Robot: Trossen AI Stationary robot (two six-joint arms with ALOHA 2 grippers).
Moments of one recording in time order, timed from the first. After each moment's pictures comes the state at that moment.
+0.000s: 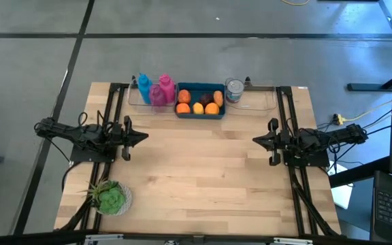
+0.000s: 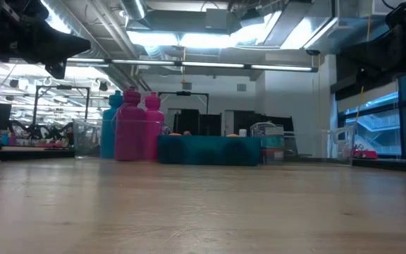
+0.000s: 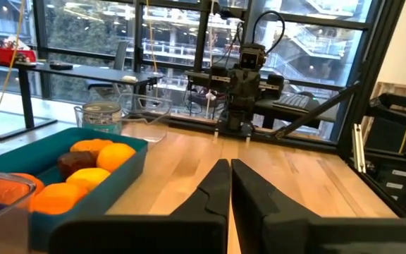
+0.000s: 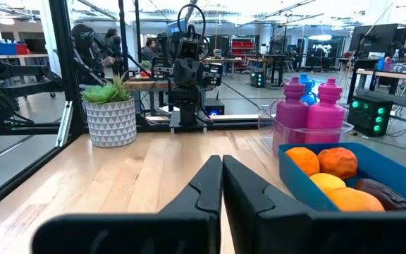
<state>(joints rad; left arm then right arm) -0.19 0.00 0.07 0.03 -0.40 -0.10 0.28 0.00 0.02 0.04 0.32 -0.01</state>
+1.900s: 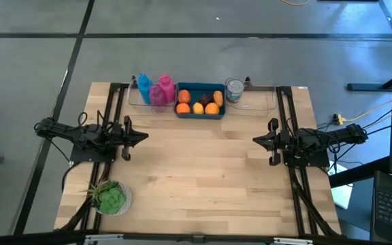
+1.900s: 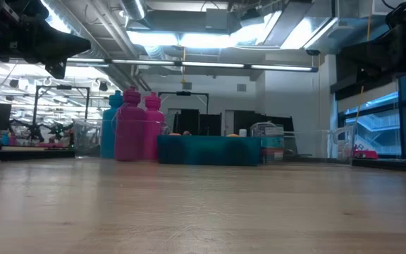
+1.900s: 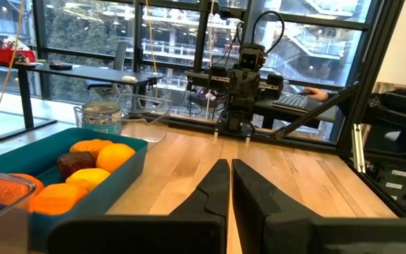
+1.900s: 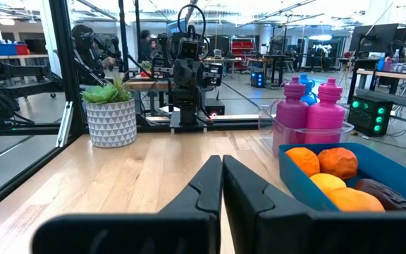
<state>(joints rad) -0.19 0.00 0.07 0.03 -0.40 -0.10 0.28 0.00 0.02 0.04 0.32 -0.01</state>
